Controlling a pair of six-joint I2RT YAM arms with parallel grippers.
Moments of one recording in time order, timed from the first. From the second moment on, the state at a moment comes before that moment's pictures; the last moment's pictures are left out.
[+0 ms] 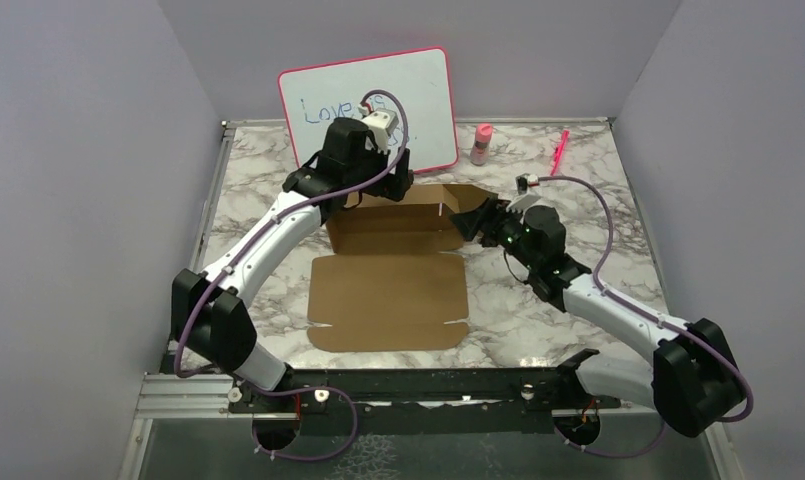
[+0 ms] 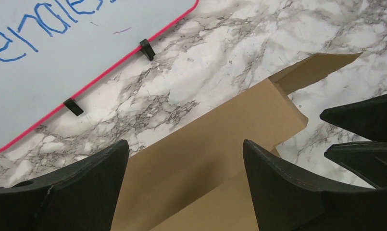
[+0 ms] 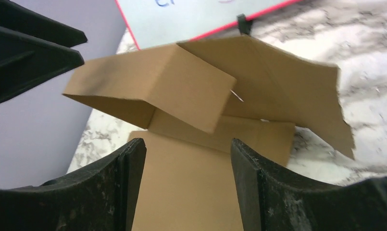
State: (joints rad) left arm -0.48 1.50 1.39 -0.40 0.13 -0.14; right arm 0.50 1.17 0.61 0.38 -0.08 0.63
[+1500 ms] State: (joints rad) left arm -0.51 1.57 1.33 -0.35 0.13 -0.09; right arm 0.56 1.74 0.51 1.06 -0.05 0.61
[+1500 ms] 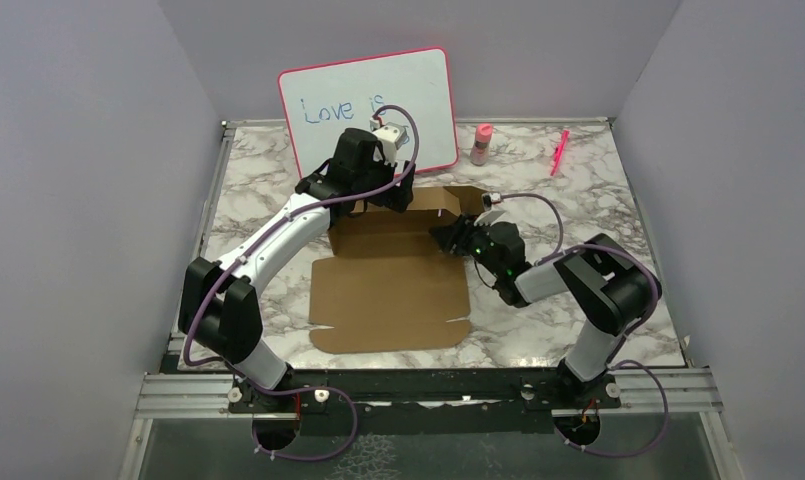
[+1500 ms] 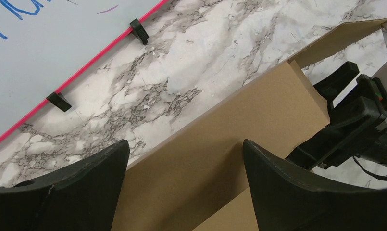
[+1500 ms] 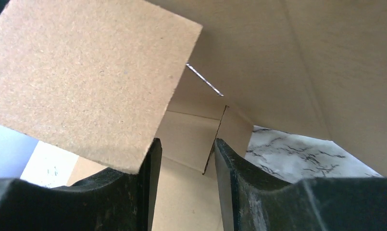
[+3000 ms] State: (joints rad) left arm -0.52 1.26 1.24 -0.36 0.05 -0.17; right arm 0.45 1.20 0.58 0.47 0.04 0.09
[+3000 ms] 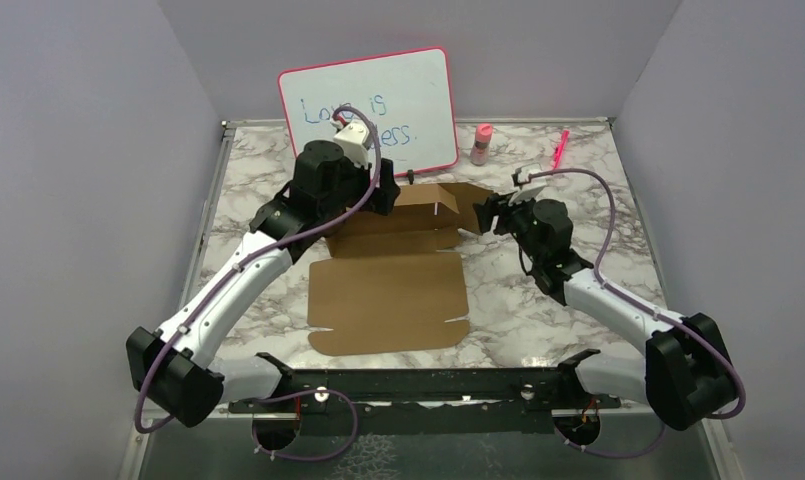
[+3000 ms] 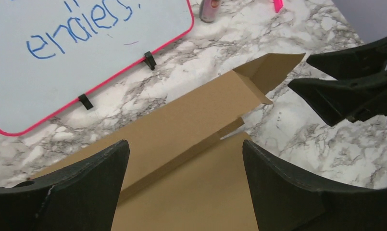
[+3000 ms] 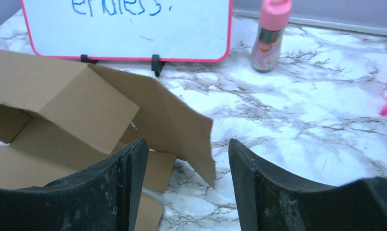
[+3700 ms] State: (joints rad) left arm -0.93 1.17 0.78 0.01 -0.28 -0.32; right arm 0.29 1.41 0.59 0.64 -0.33 0.03
